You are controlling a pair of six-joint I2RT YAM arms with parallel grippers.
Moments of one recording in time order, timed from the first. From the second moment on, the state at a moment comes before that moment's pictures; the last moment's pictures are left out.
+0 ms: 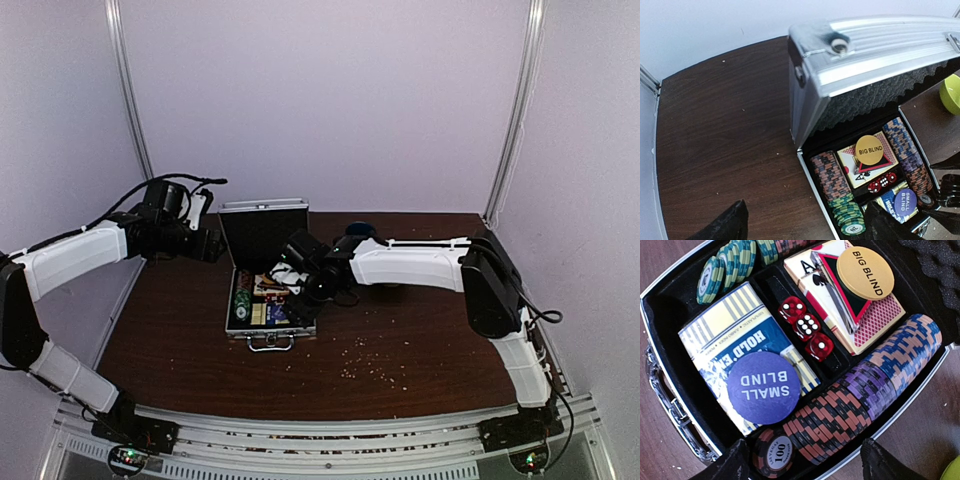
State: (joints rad) left arm -0.36 1.41 1.08 -0.38 0.00 -0.04; right arm 0.98 2.28 1.89 -0.65 0.09 -0.08
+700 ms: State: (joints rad) left arm -0.36 1.41 1.07 -0.38 0.01 -0.04; right arm 0.91 2.28 1.96 -0.66 0.15 -0.10
